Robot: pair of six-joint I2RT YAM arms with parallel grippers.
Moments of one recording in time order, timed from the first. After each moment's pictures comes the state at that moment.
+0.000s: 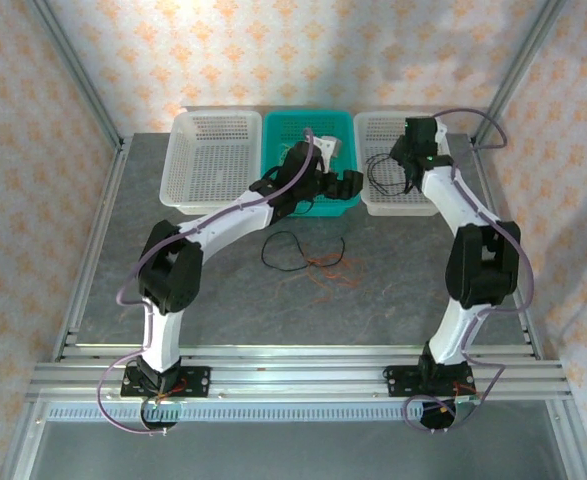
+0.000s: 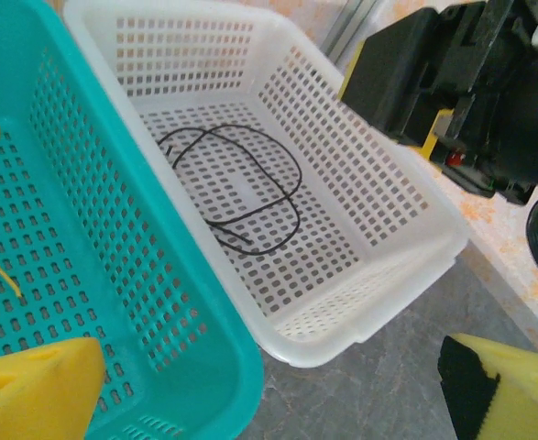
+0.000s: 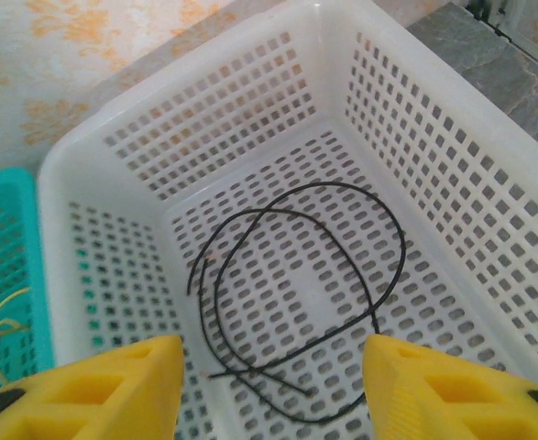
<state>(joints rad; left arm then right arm) -0.64 1.96 1.62 -0.07 0.12 -0.41 0.12 1.81 1.50 -0.35 0.25 0.55</state>
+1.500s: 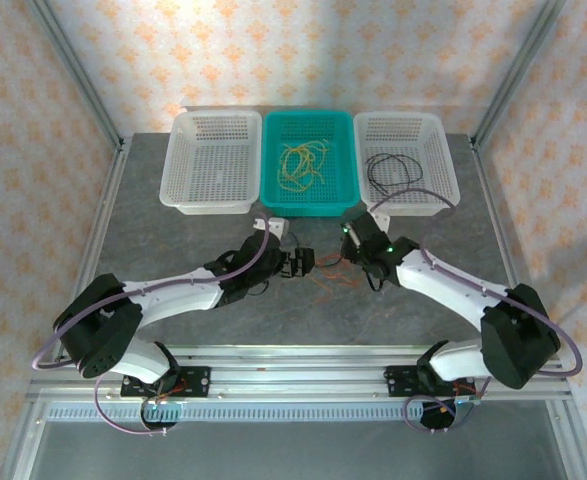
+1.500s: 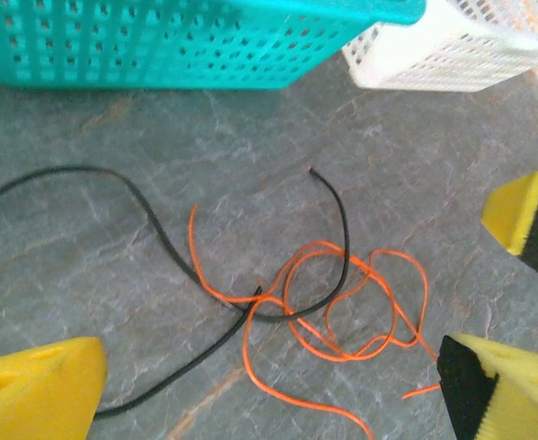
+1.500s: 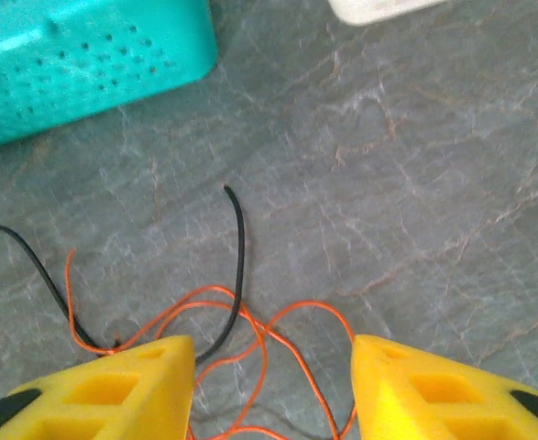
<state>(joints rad) -0.76 1.44 0.70 0.14 -0.11 -0.64 0.63 1.34 0.83 -0.47 0.31 0.79</state>
